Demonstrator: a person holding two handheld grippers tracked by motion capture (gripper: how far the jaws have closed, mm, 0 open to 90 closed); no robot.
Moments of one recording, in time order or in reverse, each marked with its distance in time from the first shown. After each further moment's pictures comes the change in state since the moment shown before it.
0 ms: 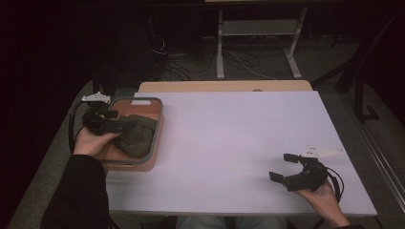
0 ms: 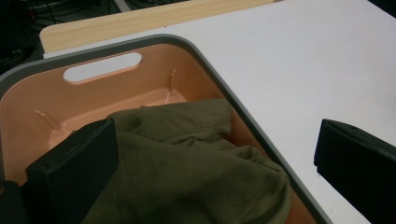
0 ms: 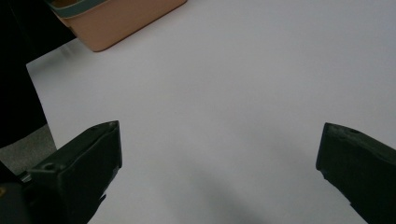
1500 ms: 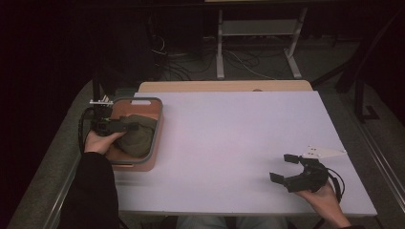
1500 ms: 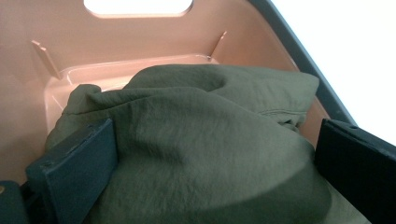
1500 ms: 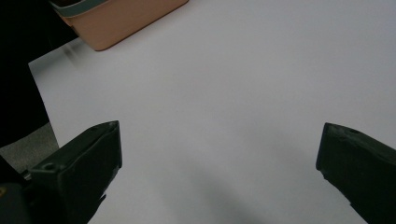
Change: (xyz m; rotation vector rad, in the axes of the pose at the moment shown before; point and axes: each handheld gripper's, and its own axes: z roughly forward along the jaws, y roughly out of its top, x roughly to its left) left arm 0.043 -0.028 0.049 0.068 0.020 -0.198; right arm 0.001 -0.002 -0.002 -0.001 0.005 -0.004
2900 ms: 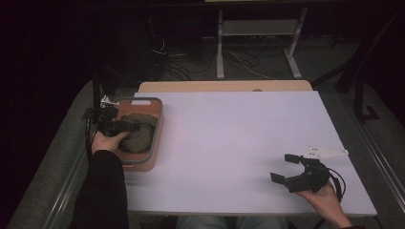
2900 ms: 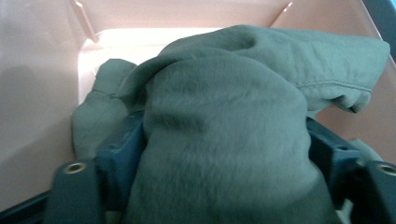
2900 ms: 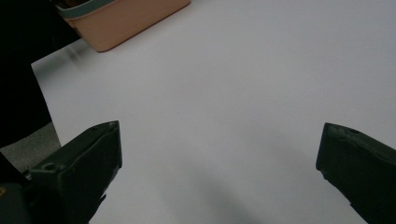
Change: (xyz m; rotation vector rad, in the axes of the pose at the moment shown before) left arm 0.001 0.001 0.021 0.095 0.171 -0.090; right arm 0.000 0.000 -0.003 -0.006 0.004 -0.002
